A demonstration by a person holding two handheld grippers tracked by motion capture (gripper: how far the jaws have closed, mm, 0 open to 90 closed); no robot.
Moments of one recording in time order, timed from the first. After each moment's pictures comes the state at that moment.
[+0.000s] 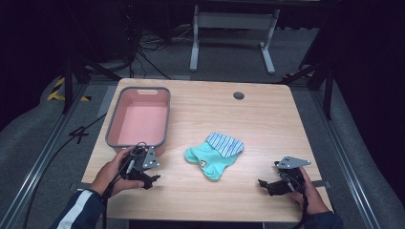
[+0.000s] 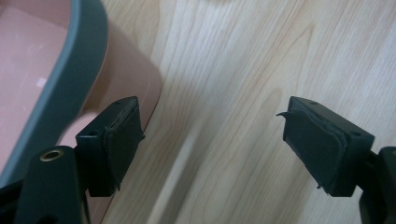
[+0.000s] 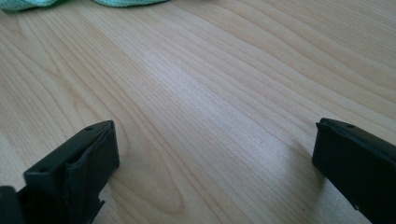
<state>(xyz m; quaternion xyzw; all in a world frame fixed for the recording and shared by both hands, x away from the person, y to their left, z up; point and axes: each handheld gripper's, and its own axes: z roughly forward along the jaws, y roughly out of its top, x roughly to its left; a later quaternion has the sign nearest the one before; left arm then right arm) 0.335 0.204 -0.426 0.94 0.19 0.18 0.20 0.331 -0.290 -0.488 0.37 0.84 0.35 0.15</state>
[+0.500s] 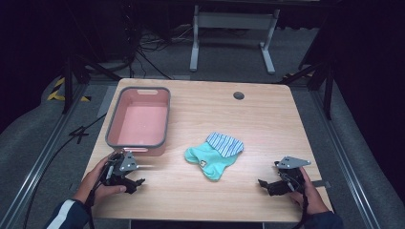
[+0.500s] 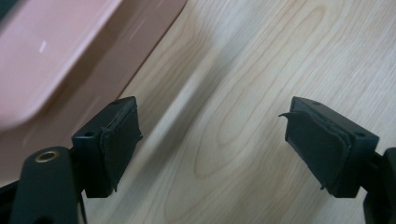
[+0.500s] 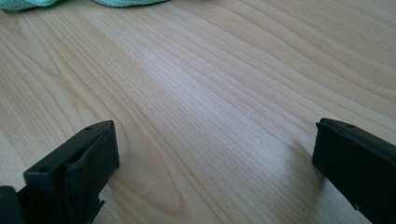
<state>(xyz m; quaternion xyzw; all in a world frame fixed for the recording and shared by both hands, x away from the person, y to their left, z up) 0.324 0.260 -0.453 0.92 0.27 0.16 0.24 0.331 -0.290 -0.488 0.37 0.84 0.35 0.15</state>
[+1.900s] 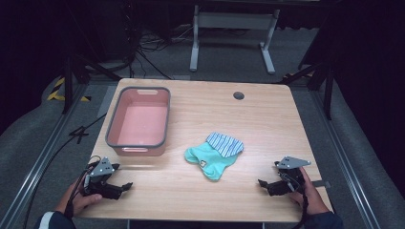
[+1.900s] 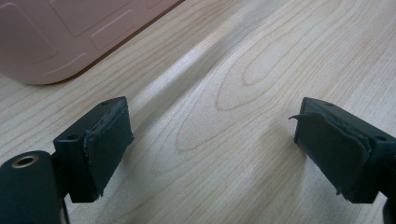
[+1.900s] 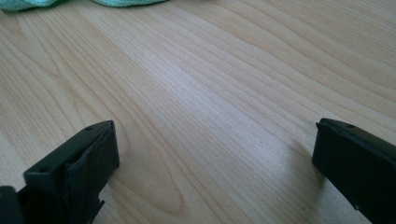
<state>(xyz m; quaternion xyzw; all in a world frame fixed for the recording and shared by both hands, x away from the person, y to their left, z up) 0.310 0.314 -0.483 0.87 0.34 0.13 0.34 0.331 -0.290 -0.488 0.37 0.84 0.35 0.15</state>
